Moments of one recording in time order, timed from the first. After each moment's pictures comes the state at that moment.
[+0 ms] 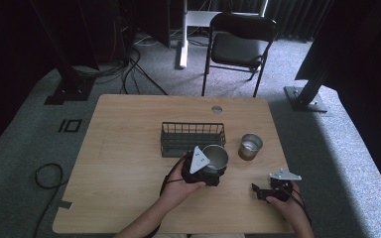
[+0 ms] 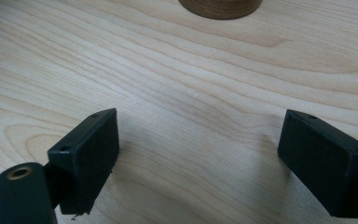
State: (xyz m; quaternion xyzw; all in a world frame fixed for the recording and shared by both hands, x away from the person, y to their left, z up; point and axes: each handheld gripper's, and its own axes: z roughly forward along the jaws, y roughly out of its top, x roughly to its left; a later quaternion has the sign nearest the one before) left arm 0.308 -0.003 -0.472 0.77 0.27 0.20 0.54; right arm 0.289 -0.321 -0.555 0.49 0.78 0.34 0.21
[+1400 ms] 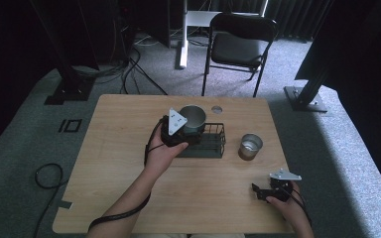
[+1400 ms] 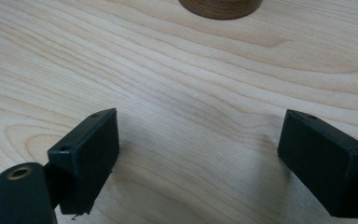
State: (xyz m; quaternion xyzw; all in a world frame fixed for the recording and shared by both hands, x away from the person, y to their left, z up) left arm 0.375 0.051 -0.400 0.70 0.34 0.30 0.54; right arm 0.289 -0.321 -0.555 0.49 0.78 0.34 0.21
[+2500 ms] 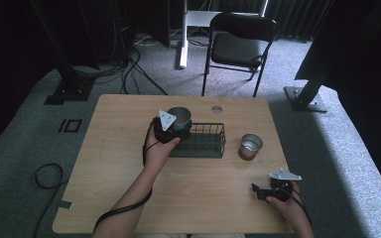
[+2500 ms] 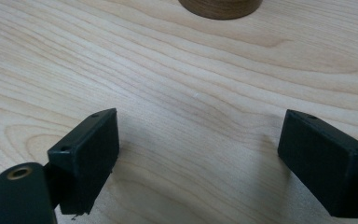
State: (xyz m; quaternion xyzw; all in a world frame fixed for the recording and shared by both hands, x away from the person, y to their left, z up) left arm 0.413 0.073 -0.455 0.68 0.43 0.32 0.51; right arm 0.289 -0.321 -0.555 0.49 0.78 0.34 0.21
